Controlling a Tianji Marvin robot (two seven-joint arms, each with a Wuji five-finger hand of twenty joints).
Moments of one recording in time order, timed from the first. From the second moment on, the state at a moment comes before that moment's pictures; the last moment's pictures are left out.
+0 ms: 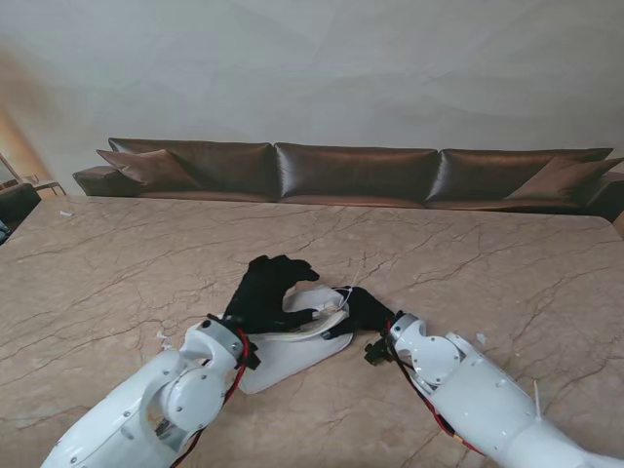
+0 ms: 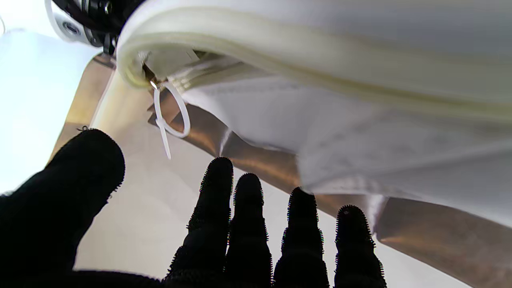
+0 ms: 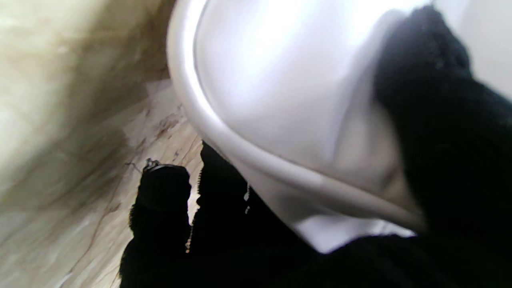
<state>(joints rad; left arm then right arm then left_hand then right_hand) 1.45 -1.11 -0.93 -1.65 0.75 -0.01 0.18 -1.14 -1.23 0.82 -0.86 -0.01 -0.54 0.07 0.28 -0.50 0.84 -0.12 0.54 0.08 0.37 0.26 0.43 0.00 0.33 0.44 0.25 0.15 0.26 0.62 -0.08 0.20 0.48 0.77 0.45 -1.01 1.04 -0.38 0.83 -0.22 0.95 0.99 1.02 -0.05 0.84 0.75 0.86 0.05 0.92 1.00 0.51 0.19 1.45 0.99</state>
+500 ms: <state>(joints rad) 1.35 -1.14 -0.83 -1.59 0.71 0.03 0.14 -1.13 -1.23 0.80 -0.85 -0.01 -0.56 0.08 0.50 -0.55 0.99 -0.12 0.64 -0.10 0.84 0.55 0.54 -0.01 0.37 0.49 0.28 0.15 0.29 0.63 -0.08 0.19 0.49 0.84 0.45 -1.01 1.04 -0.38 0.83 -0.22 0.97 0.99 1.02 -0.05 0.85 0.76 0.87 0.05 0.94 1.01 0.51 0.19 1.45 0.99</state>
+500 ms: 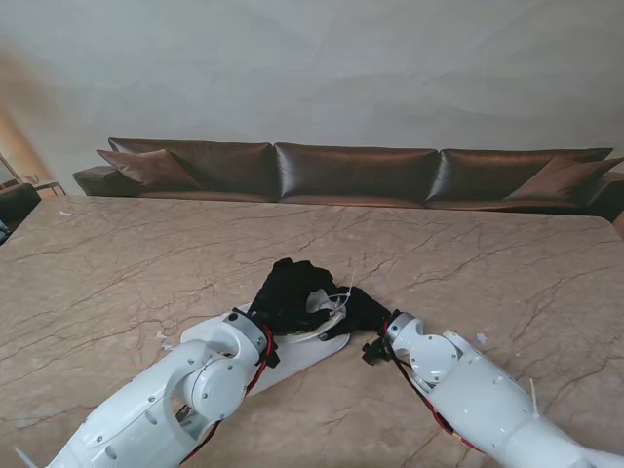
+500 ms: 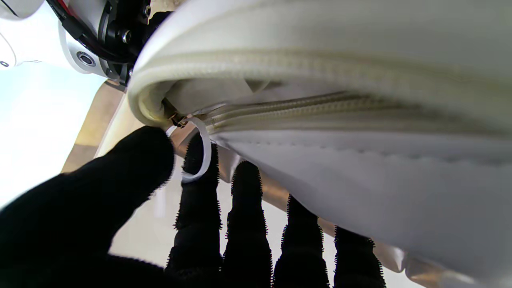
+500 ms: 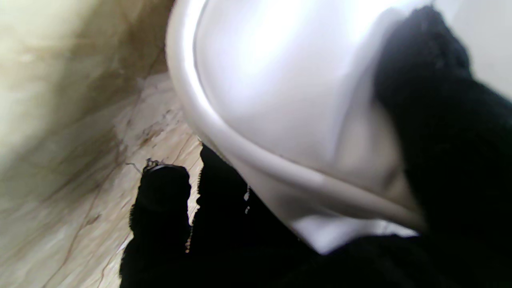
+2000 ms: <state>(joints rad) 1.52 -1.09 -1.14 -1.66 0.50 -0.28 -0.11 -1.14 -1.24 0.83 -0.89 0.00 -0.50 0.11 0.68 -0.78 1.40 -0.08 0.95 -0.18 1.12 0.99 0.61 -0.02 0.41 0.56 0.22 0.12 0.29 0.67 -0.09 0.12 0.20 0.77 0.45 -1.01 1.01 -0.38 0.93 -0.23 0.97 0.96 1.07 -0.05 0.87 0.81 0.90 0.06 1.03 1.07 0.57 0.23 1.51 0.95</state>
